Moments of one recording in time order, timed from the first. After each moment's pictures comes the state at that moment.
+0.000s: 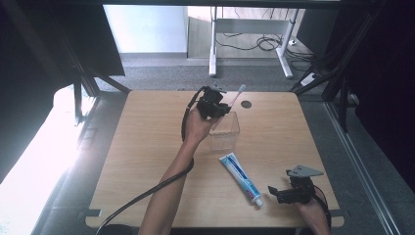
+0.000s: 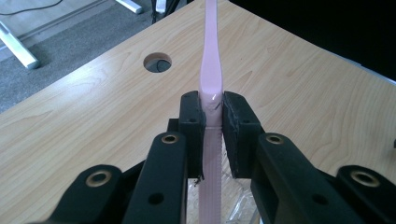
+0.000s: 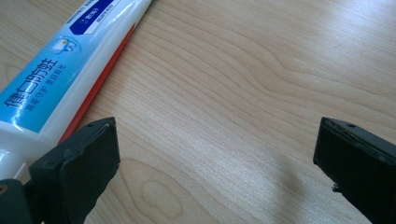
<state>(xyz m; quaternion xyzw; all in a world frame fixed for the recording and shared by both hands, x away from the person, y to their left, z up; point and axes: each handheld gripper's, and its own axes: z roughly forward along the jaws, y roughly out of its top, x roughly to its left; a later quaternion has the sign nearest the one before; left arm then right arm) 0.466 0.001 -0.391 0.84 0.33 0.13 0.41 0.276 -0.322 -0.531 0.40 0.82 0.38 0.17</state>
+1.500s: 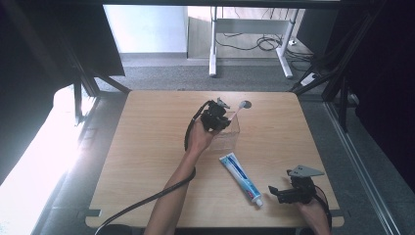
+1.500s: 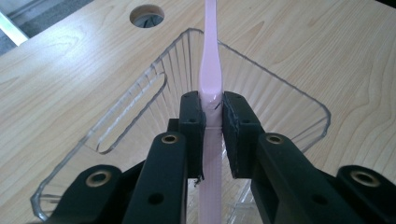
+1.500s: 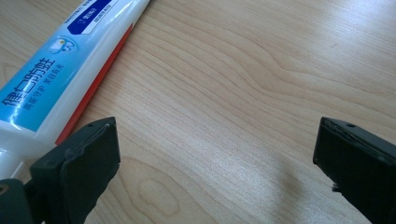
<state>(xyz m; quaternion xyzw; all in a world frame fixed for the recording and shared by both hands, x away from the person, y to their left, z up) 0.464 -0.012 -0.446 0.87 0.32 0.12 0.36 0.276 -0.324 -0.530 0.40 0.82 0.37 0.17</state>
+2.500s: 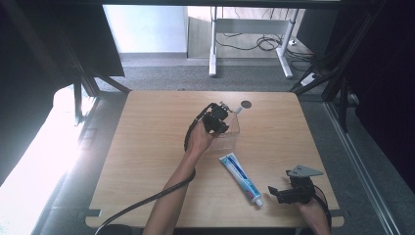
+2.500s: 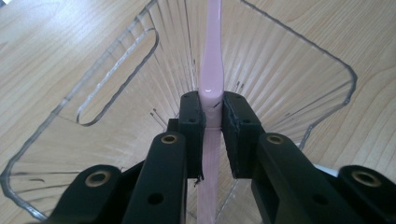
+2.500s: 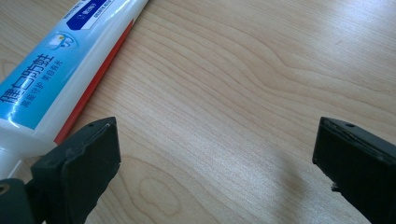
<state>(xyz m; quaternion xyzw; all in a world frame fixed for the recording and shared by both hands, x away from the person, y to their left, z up) 0.464 -0.022 -0.451 0.89 0.33 0.11 0.29 0.276 -0.323 -0.532 0.40 0.82 0.37 0.17</state>
